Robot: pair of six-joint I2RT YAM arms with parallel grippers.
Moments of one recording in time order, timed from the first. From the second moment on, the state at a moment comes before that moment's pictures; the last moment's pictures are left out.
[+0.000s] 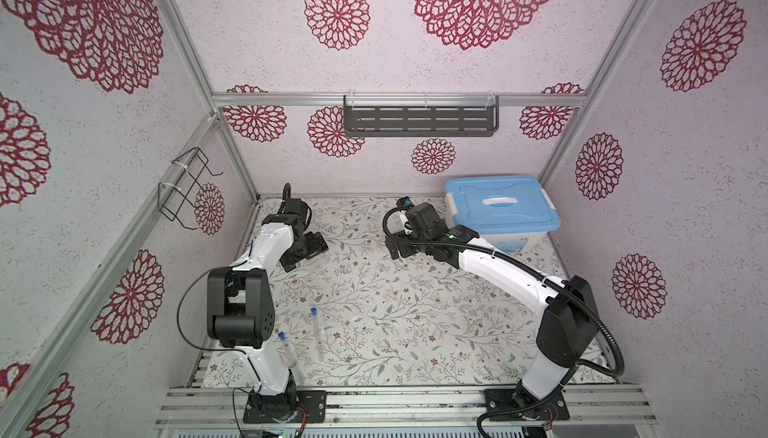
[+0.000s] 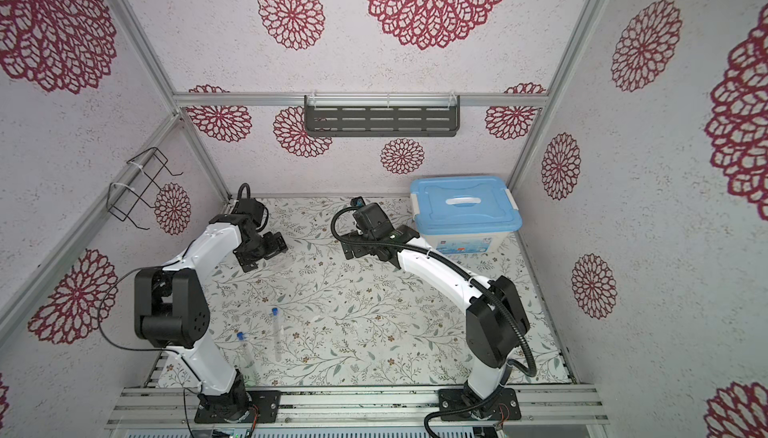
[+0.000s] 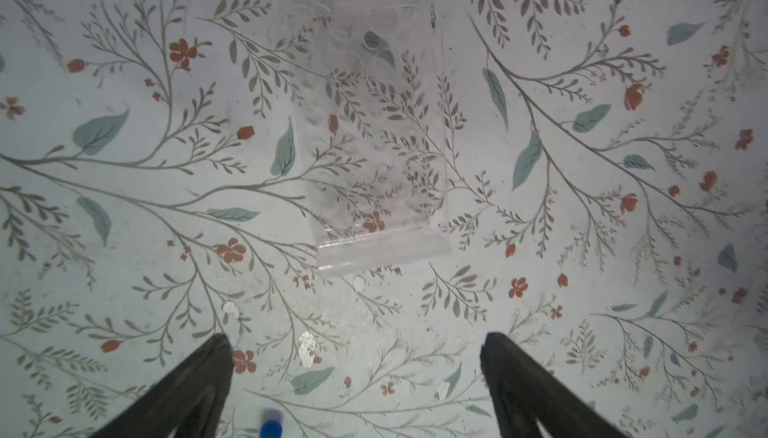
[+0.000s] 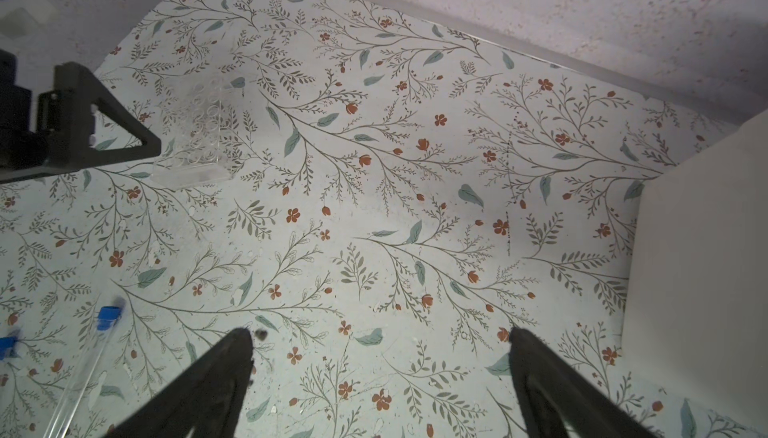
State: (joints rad) left arm -0.03 1.84 1.44 -0.90 -0.03 -0.59; right arm 0.75 1.72 1.50 -0.51 0.13 0.23
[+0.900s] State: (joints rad) left arm -0.14 2.09 1.50 -0.87 -0.06 -0.61; right arm 0.75 1.70 1.52 -0.51 0.22 0.19
